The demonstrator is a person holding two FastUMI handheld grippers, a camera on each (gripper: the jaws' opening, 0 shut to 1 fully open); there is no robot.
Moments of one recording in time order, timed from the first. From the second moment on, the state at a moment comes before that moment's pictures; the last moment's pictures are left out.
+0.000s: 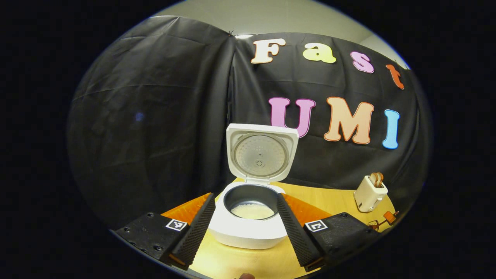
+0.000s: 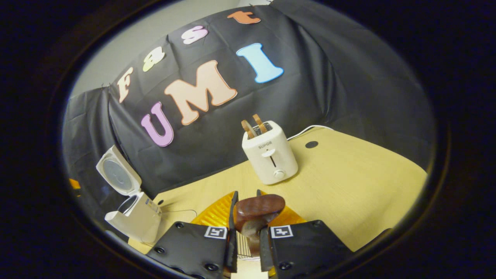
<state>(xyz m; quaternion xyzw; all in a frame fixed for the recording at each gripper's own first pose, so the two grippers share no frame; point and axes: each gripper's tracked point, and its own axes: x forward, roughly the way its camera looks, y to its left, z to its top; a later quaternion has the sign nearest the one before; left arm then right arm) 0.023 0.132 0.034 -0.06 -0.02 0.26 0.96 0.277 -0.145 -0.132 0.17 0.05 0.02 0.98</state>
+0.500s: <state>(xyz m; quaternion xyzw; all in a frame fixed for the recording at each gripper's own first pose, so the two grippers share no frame) 0.026 0.131 0.022 -0.05 -0.02 0.21 0.98 0.250 -0.138 -0.074 0.15 0.01 0.01 0.99</state>
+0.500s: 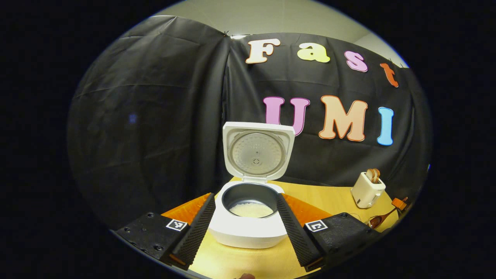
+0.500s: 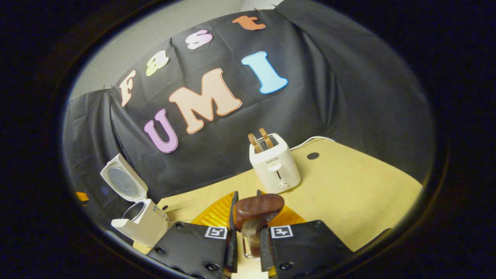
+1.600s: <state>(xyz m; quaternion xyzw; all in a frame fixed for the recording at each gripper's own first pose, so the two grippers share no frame) 0.113 0.187 0.007 -0.04 0.02 0.08 1.00 0.261 0.061 -0.088 0.03 0.05 0.05 1.00</state>
